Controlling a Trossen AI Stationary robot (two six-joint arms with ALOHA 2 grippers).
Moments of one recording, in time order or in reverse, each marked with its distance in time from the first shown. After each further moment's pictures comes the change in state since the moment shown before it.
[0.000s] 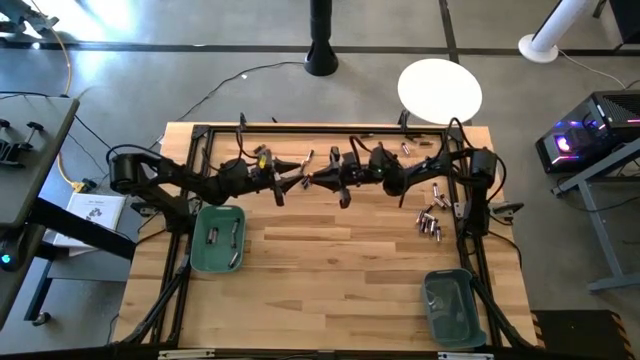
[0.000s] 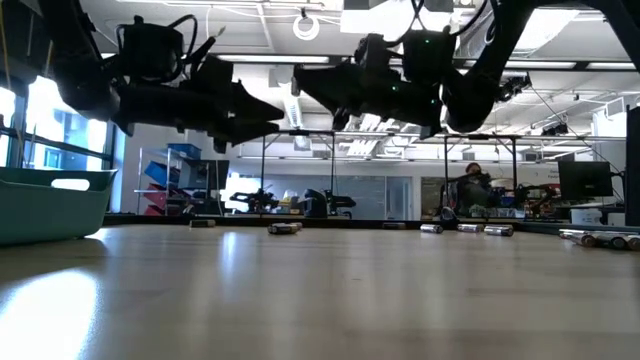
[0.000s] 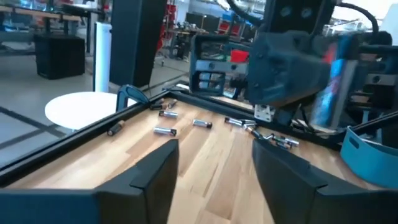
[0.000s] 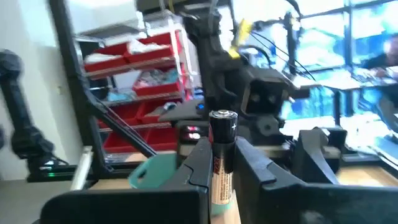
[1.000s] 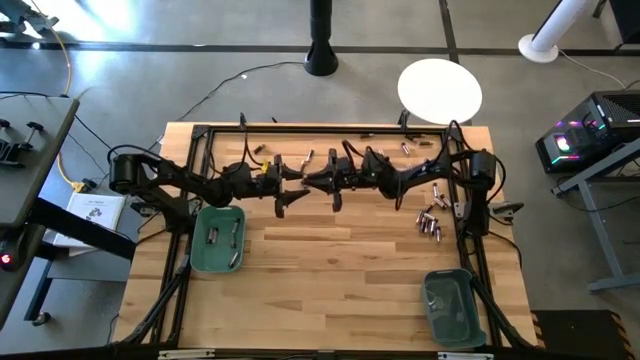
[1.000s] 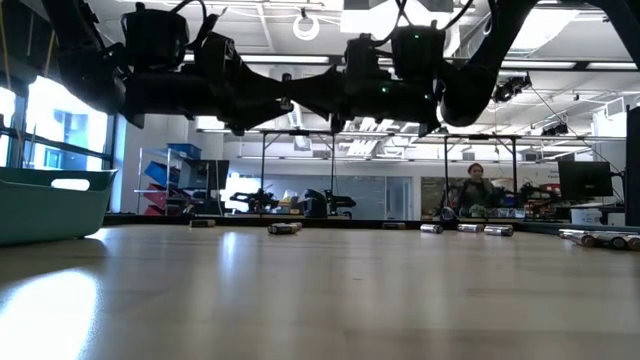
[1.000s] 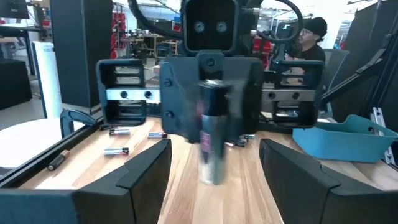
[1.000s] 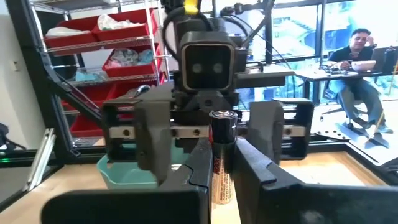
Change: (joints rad) left arm -0.077 0.000 0.052 -0.012 0.117 0.111; right arm 0.047 0.000 0.035 -0.119 0.122 -0.113
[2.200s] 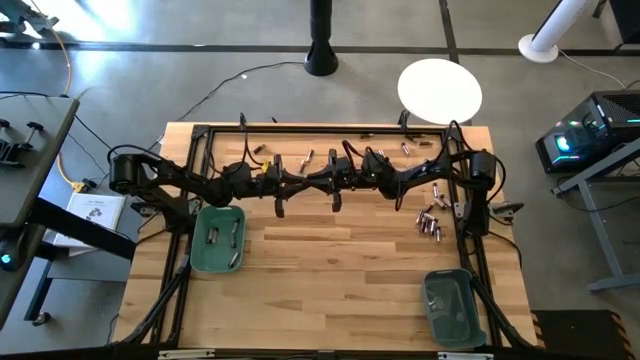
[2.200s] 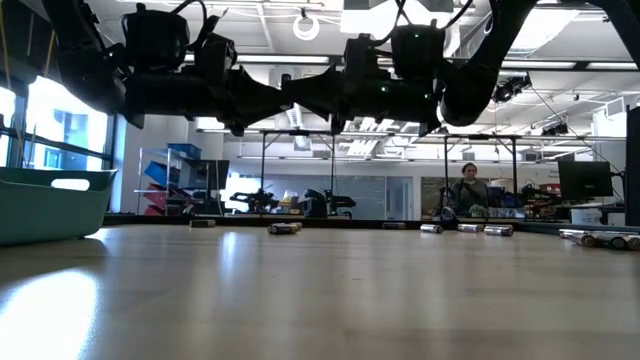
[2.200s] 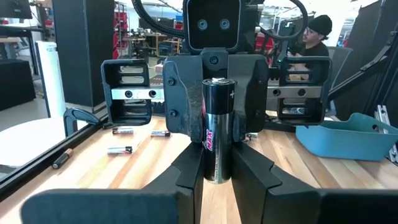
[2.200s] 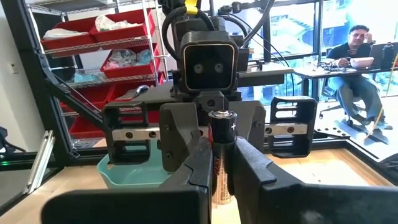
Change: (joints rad) left arm 0.000 0.000 0.000 -0.004 -0.002 0.010; right arm 0.000 0.000 0.000 -0.006 0.019 0.014
